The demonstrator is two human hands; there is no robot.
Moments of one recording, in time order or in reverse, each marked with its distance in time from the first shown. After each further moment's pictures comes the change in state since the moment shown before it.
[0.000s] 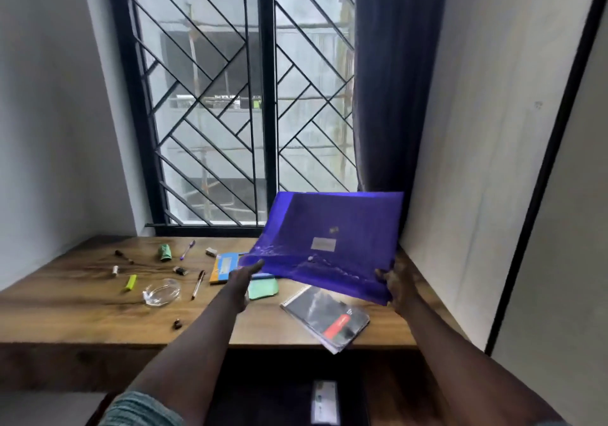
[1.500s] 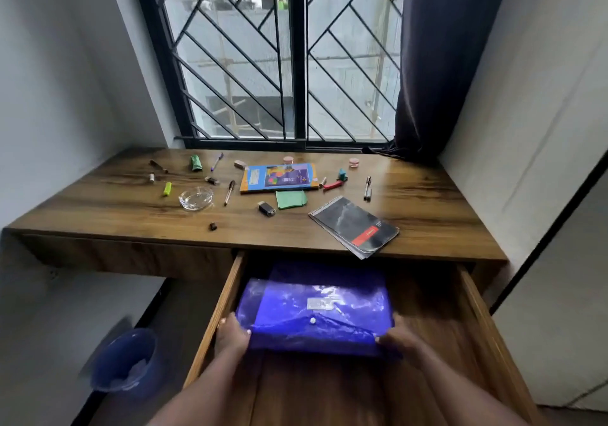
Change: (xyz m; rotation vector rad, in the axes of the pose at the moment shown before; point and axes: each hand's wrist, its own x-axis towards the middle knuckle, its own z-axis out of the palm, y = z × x) left_hand -0.081 -0.234 -0.121 1.076 0.368 -0.239; right_hand -0.113 0.245 -0.036 -0.694 -0.294 0.524
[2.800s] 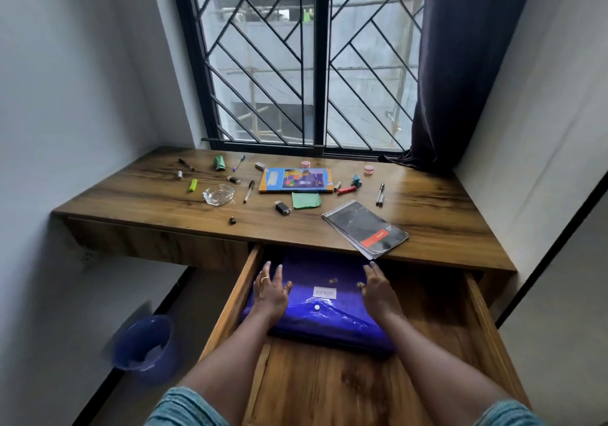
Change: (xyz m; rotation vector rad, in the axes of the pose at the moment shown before) left_hand -0.035 0.066 -0.016 0.097 0.012 0.329; right_hand -0.052 -0.096 0.012 -0.462 0.215 -0.570
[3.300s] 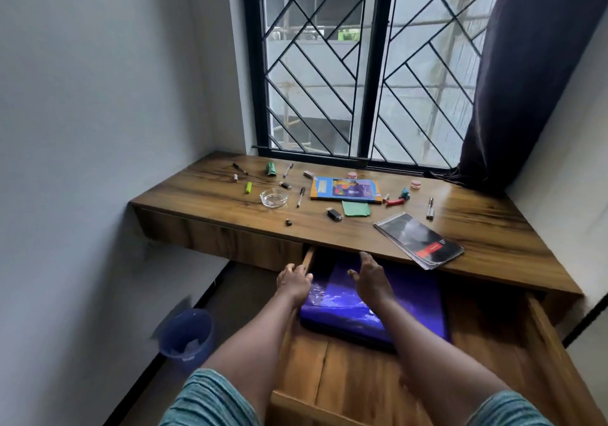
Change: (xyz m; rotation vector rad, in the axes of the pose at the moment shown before) left_hand -0.019 -0.060 -0.083 -0.036 -0.029 -0.085; right_hand -0.022 -0.146 0.036 0.112 -0.012 -0.090
